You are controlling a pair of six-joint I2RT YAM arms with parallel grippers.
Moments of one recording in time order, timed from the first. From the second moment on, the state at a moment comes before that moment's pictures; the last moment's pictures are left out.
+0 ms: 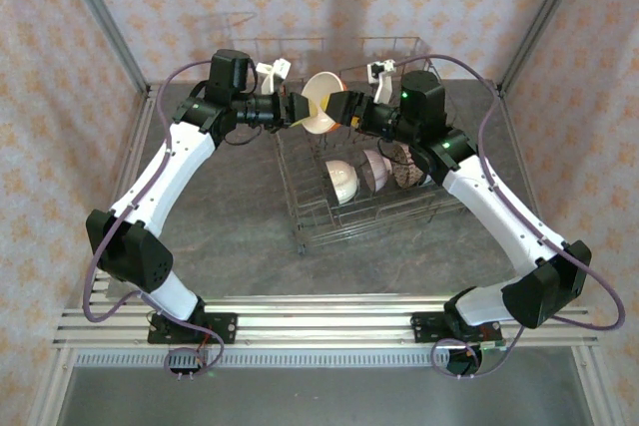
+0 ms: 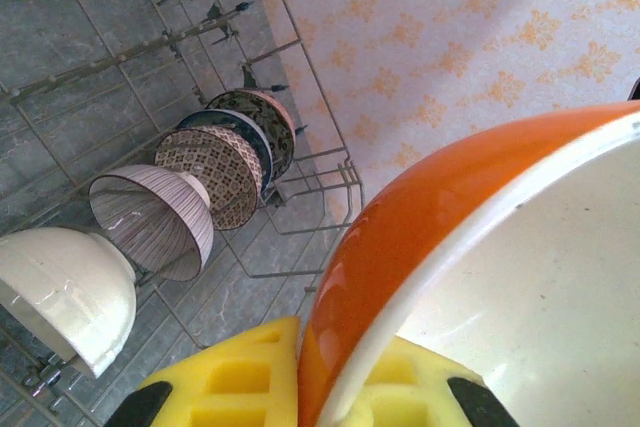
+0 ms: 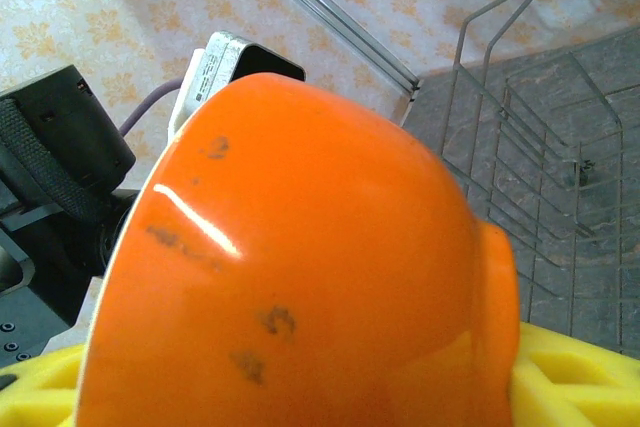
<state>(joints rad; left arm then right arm) -0.29 1.61 1.64 -0.57 0.82 -0.70 0.52 1.38 1.41 -0.25 -0.49 0.75</state>
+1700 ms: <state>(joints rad) -0.18 1.52 1.59 -0.96 0.18 -0.44 0.37 2.02 2.10 -0.86 0.03 0.17</state>
